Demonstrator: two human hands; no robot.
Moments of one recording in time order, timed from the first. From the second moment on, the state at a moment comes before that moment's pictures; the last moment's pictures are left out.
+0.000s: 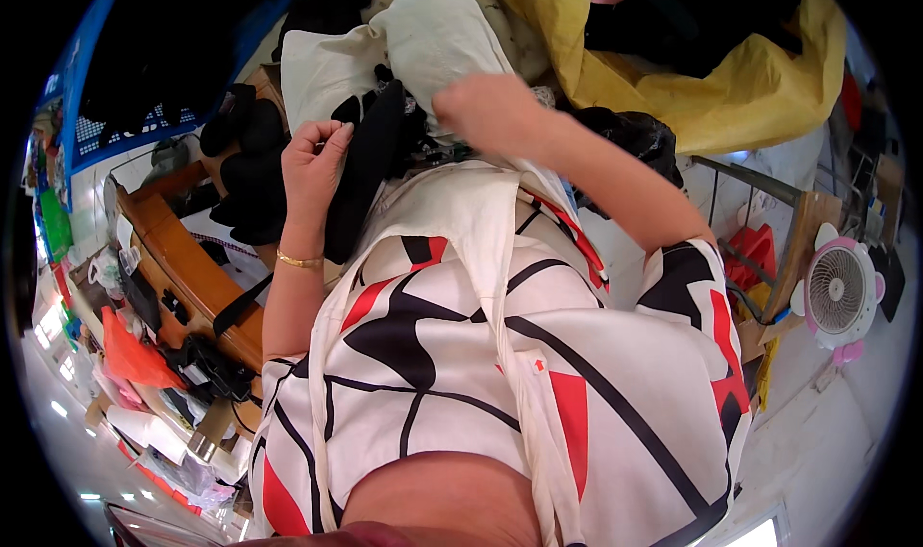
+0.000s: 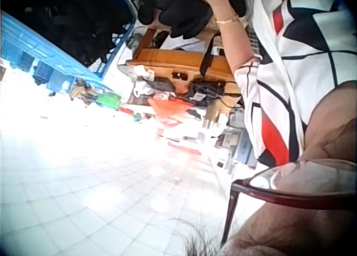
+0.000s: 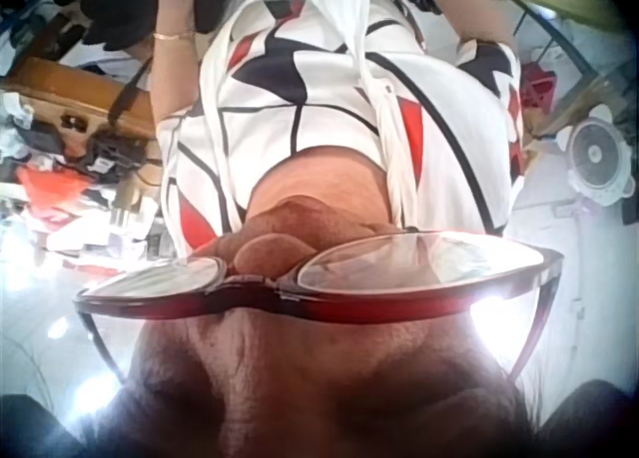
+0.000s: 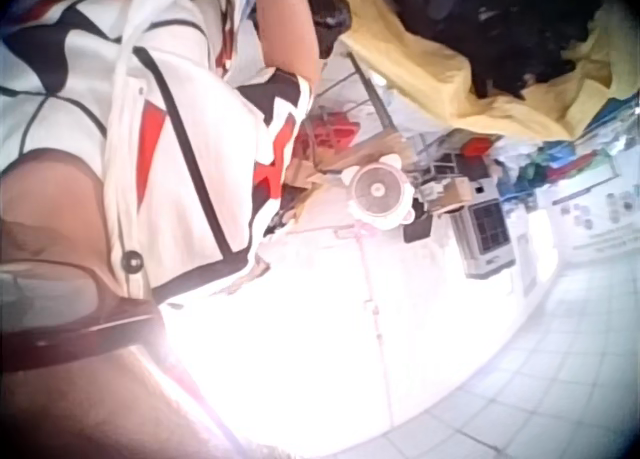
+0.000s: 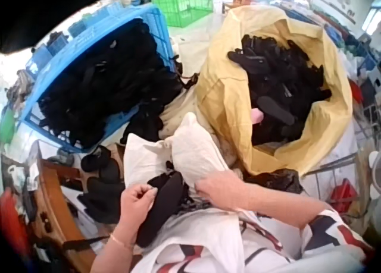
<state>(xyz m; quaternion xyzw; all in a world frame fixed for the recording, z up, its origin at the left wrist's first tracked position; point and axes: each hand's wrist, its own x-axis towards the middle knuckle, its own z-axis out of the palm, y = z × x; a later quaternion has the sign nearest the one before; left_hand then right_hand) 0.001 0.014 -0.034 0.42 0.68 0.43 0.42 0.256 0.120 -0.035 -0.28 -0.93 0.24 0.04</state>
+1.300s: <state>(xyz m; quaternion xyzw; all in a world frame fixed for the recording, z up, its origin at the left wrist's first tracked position) 0.026 0.014 -0.045 0.20 0.61 0.48 0.60 0.210 0.100 0.020 -0.32 -0.92 0.22 -0.03</state>
